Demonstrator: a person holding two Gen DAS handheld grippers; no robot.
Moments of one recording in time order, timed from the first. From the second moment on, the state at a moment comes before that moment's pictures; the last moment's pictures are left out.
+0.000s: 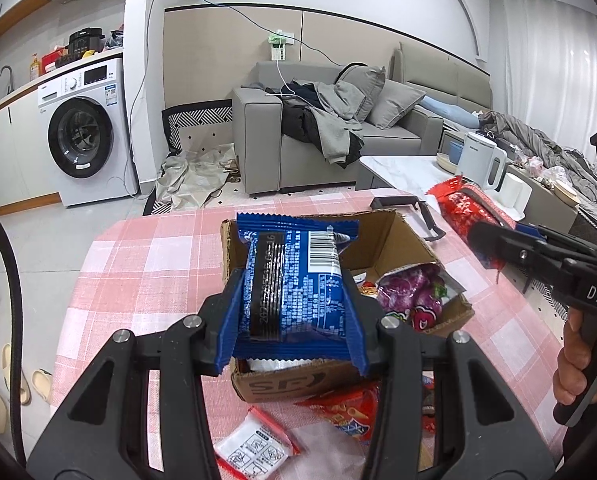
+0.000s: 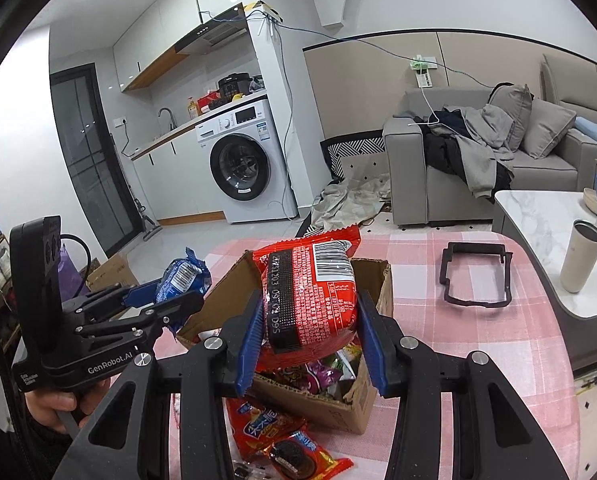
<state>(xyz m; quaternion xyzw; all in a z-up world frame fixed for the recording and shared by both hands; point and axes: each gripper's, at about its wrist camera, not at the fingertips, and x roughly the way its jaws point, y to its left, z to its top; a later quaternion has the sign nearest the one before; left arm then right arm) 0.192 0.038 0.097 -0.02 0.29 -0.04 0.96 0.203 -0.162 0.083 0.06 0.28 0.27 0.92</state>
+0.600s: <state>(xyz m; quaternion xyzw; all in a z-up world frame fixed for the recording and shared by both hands) 0.244 0.031 0.065 -0.01 0.31 -0.03 0.95 0.256 -0.139 0.054 0.09 0.30 0.28 0.91</state>
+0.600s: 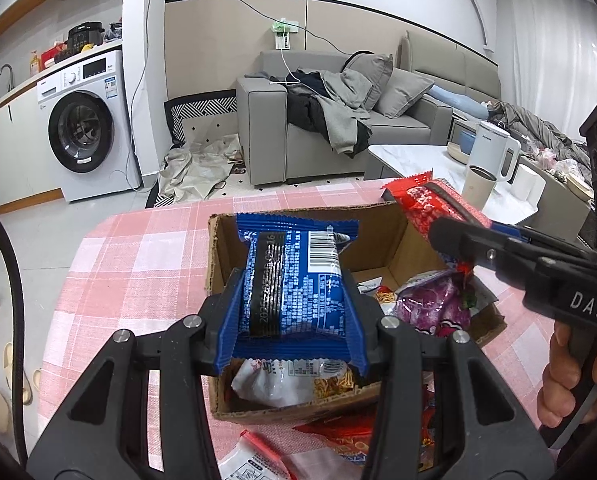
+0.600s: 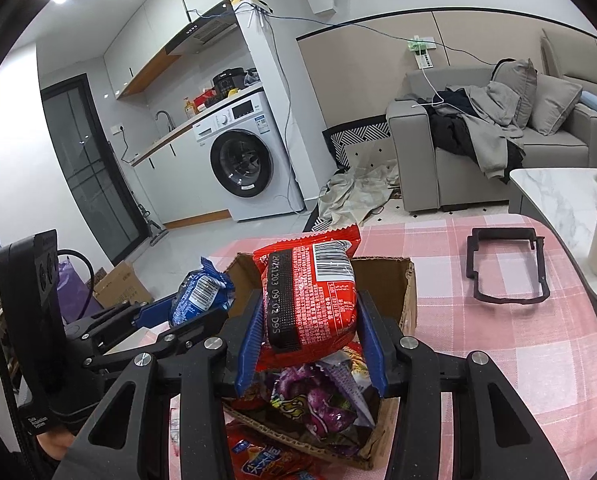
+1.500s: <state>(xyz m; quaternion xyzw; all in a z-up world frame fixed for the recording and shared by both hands) 0.215 0.061 0.062 -0.04 0.29 -0.02 0.96 0.235 -0.152 0.061 0.08 0.32 0.28 0.90</state>
